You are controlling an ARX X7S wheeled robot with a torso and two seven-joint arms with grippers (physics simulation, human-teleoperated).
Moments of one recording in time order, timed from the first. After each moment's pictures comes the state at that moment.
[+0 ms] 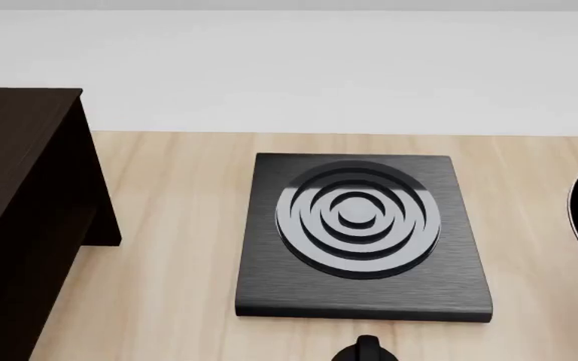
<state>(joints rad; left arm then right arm) -1.59 -0.25 0.36 0.52 -0.56 -1.43 -0.15 0.26 0.43 0.46 0.00 0.16 0.83 -0.13</state>
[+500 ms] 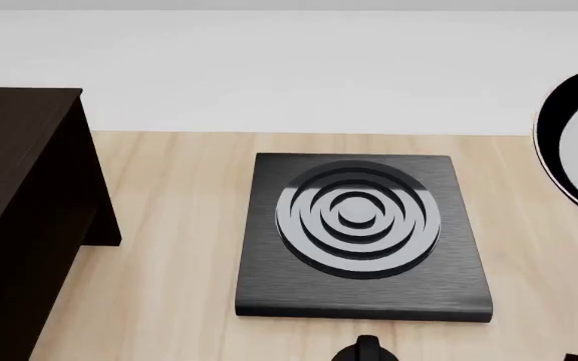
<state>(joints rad) -1.68 -0.26 0.33 0.53 -0.60 -1.50 -0.16 0.29 0.50 0.41 -0.36 0.22 1.08 -0.14</state>
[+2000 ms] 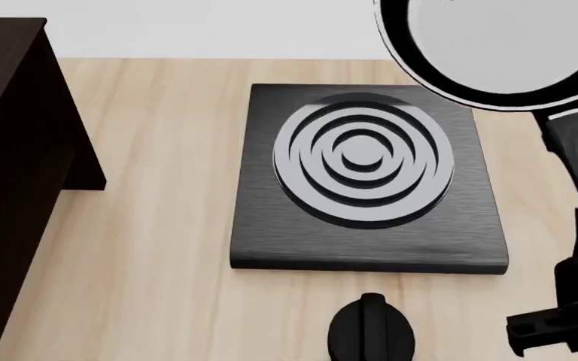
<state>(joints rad) -2.13 -0.41 0.34 0.42 -1.29 -1.52 -0.66 0.62 0.81 0.42 -0.78 1.09 1.56 0.25</state>
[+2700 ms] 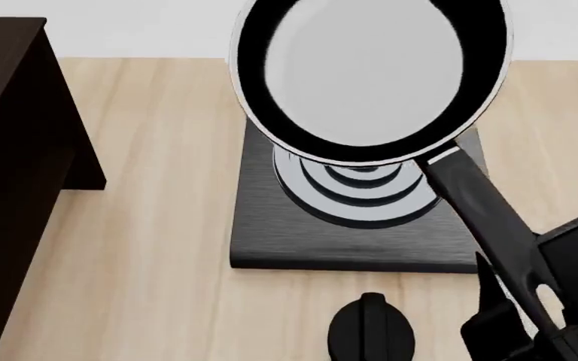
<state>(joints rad) -2.13 -0.47 0.37 0.42 -1.40 -1.48 -0.75 0.84 1.04 0.10 -0.72 1.90 1.42 0.80</state>
